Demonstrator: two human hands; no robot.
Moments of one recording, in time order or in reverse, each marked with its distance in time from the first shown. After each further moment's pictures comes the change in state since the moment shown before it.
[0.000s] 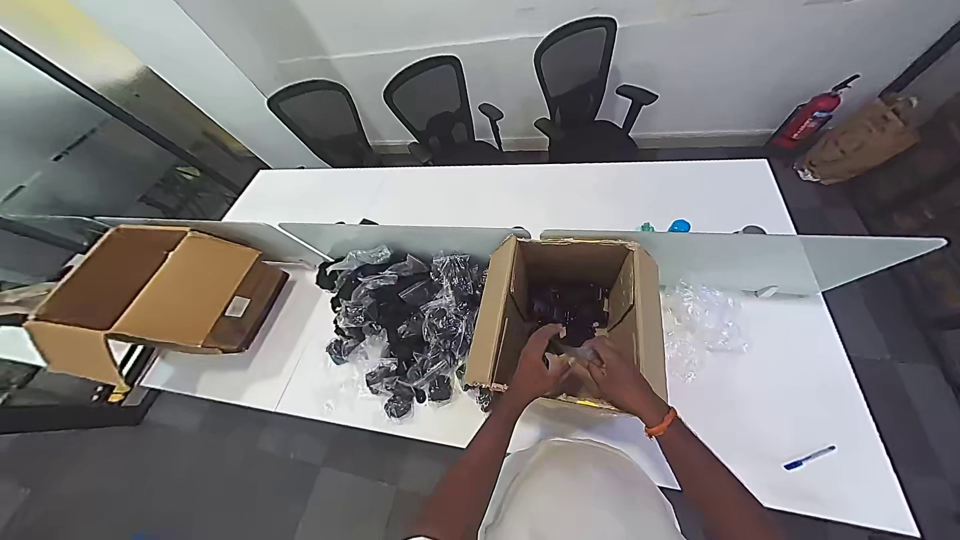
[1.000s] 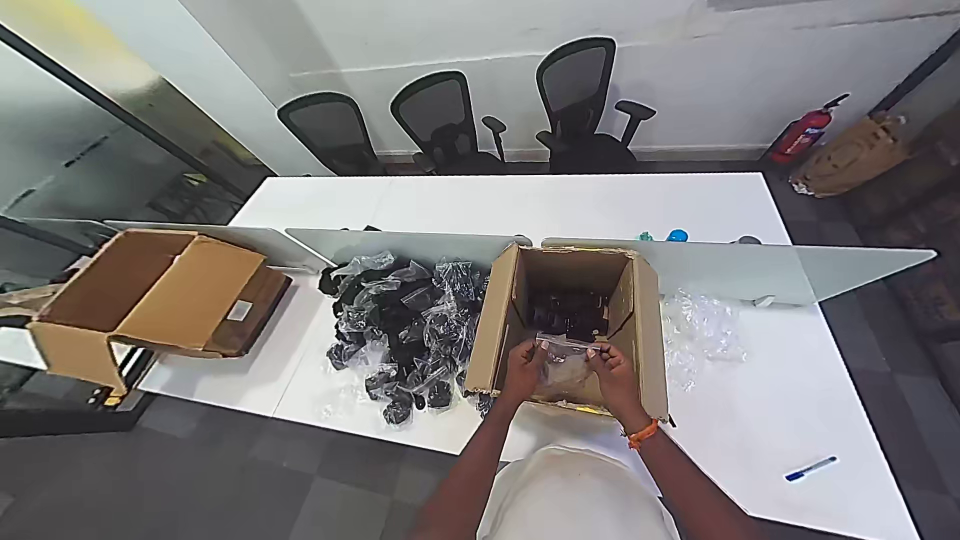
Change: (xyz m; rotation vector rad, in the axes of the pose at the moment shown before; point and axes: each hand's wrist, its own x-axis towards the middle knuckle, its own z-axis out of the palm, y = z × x) left_hand -0.003 -0.002 -0.011 -0.328 0.199 -0.174; right_hand 0.002 -0.003 0.038 0.923 0.429 0.097
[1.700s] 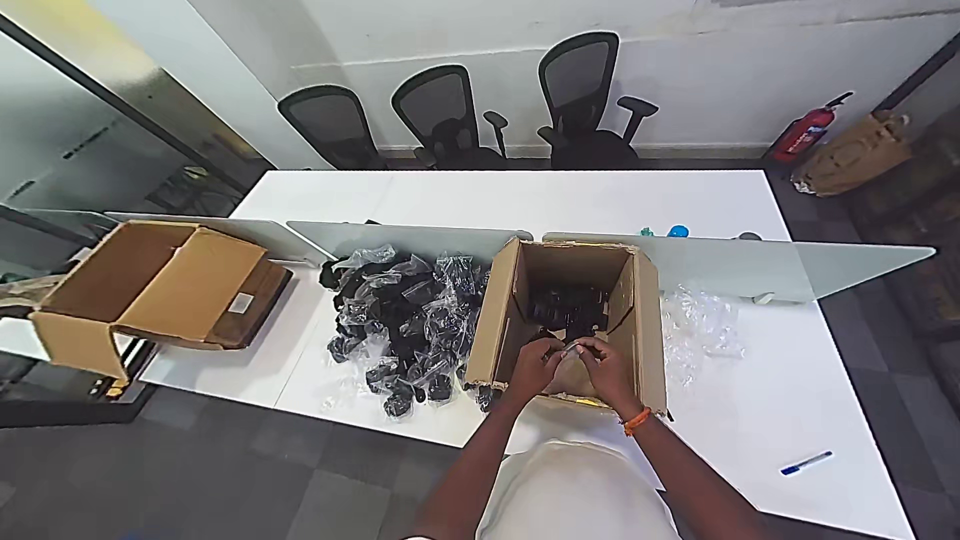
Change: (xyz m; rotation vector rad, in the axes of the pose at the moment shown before) left_hand -0.006 -0.007 0.008 0.416 -0.179 0.142; right_hand 0.007 0.007 0.002 -0.368 -0.136 -0.144
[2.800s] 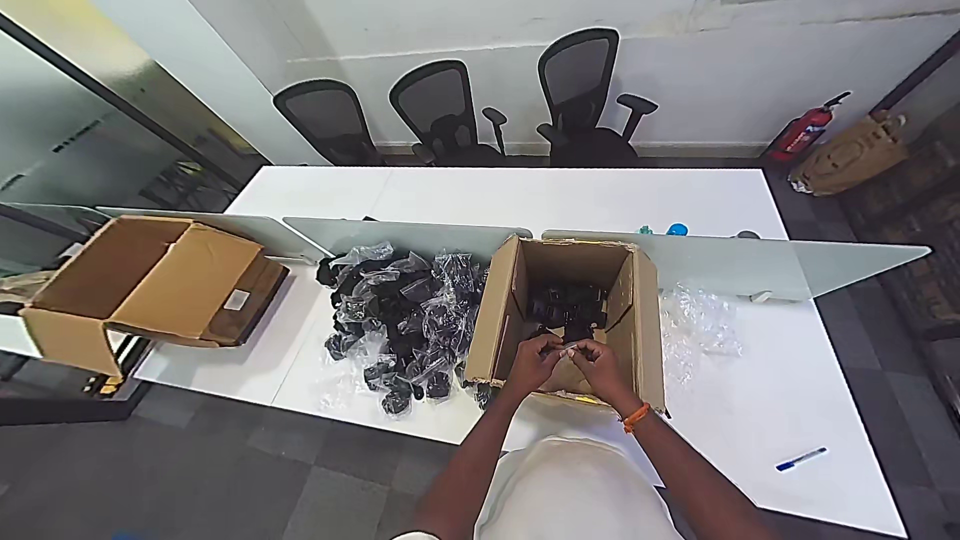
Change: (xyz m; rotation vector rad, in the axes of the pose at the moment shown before) left_hand 0.003 0.002 -0.003 -0.224 -0.029 -0.054; right_hand 0.001 -0.001 0.001 0.091 -0.151 0.144
